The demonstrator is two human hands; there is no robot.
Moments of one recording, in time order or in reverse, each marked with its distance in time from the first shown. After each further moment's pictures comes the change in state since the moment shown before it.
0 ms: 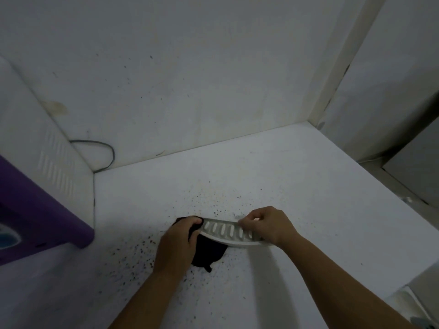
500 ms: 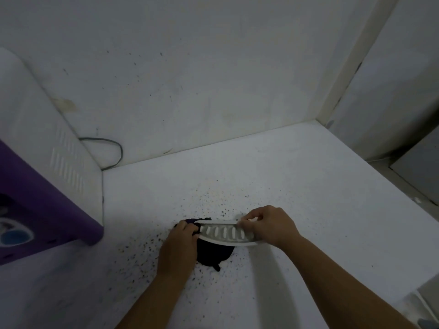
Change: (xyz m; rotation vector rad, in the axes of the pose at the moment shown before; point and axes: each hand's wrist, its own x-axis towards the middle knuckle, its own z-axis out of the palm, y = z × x) left_hand -0.004 -0.018 0.002 0.172 -0.089 -0.131; right_hand 0.004 -0.014 0.017 -0.135 0.016 -0.020
